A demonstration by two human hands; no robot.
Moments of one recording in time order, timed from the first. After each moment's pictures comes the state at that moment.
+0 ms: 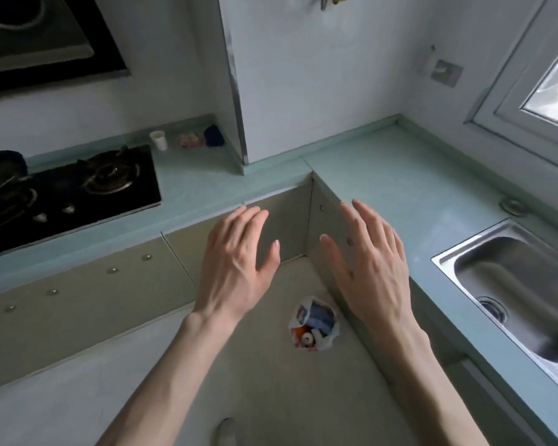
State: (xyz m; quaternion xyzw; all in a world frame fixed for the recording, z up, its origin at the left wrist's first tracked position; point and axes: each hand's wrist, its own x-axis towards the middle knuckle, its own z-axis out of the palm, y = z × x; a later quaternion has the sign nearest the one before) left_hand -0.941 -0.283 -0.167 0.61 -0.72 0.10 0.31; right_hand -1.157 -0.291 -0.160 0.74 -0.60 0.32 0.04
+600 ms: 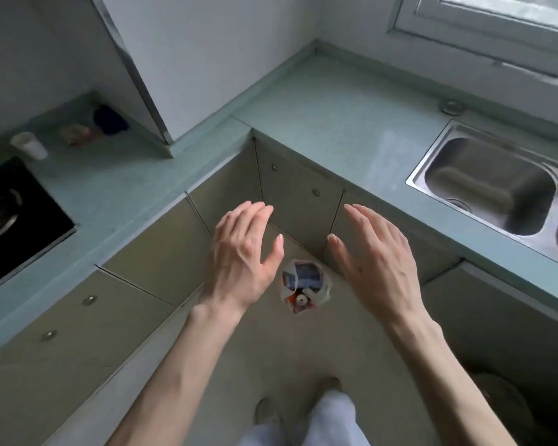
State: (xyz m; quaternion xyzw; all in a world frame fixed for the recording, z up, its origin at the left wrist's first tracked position) left_hand -0.896 -0.380 -0.278 0.46 -0.84 -0.01 0.28; right_hand -1.112 -0.295 -0.273 0.62 -0.74 0.27 0.04
